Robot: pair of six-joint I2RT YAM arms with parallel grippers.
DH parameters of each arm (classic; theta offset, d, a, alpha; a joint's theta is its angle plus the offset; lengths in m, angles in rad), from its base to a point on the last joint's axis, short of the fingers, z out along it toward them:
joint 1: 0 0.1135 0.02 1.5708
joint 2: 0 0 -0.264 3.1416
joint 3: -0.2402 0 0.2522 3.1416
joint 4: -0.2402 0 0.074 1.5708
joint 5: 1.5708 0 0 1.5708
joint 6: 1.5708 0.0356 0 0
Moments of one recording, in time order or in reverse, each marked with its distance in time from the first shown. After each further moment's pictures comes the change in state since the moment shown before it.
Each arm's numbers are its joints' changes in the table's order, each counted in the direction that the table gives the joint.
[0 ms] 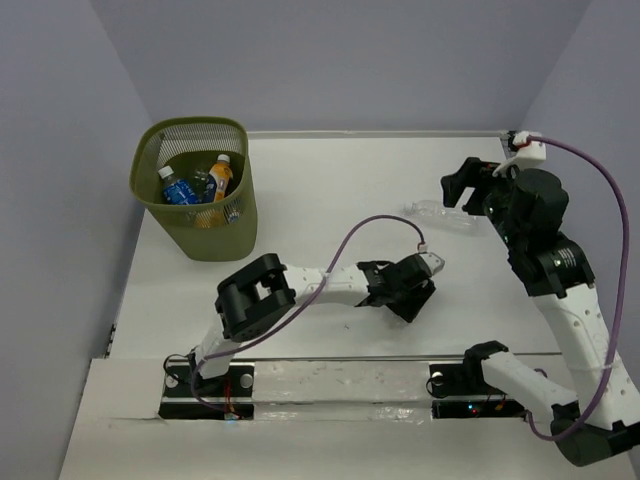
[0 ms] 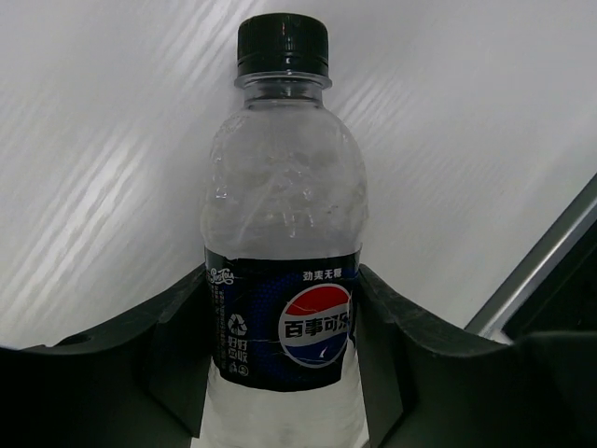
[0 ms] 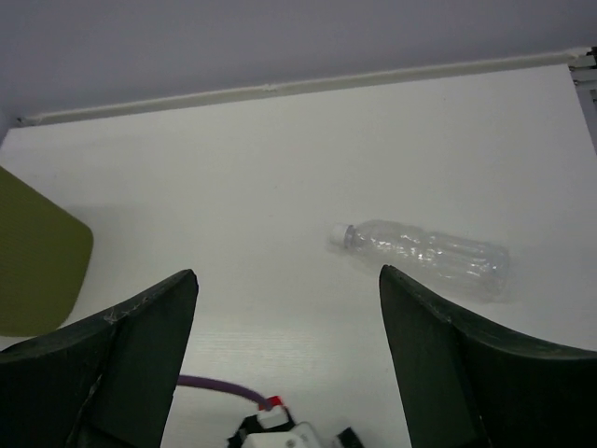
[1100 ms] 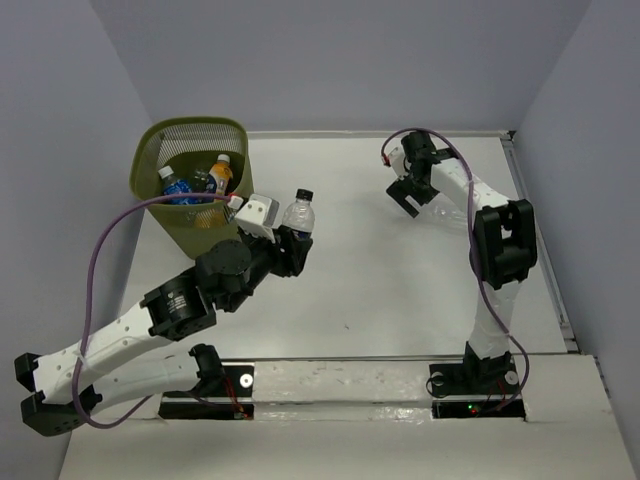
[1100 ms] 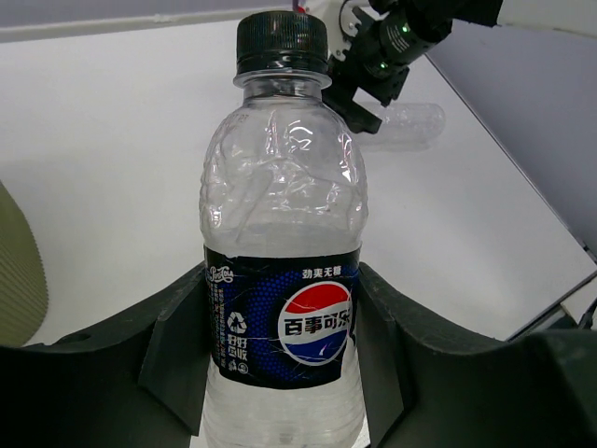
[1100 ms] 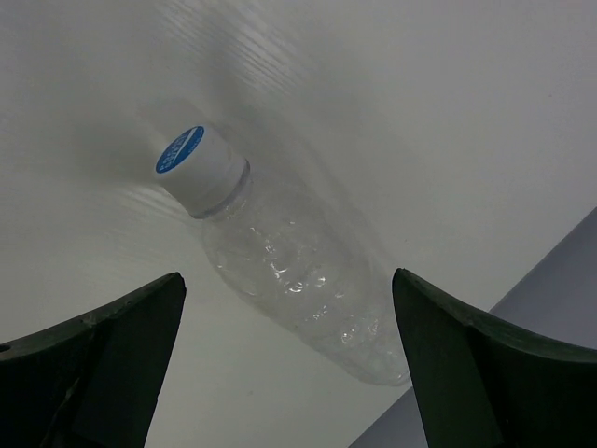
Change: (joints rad) left arm 0.137 1.287 0.500 -0.113 -0.480 0.029; right arm -0.027 -1.131 -0.473 -0.284 0.096 -0.819
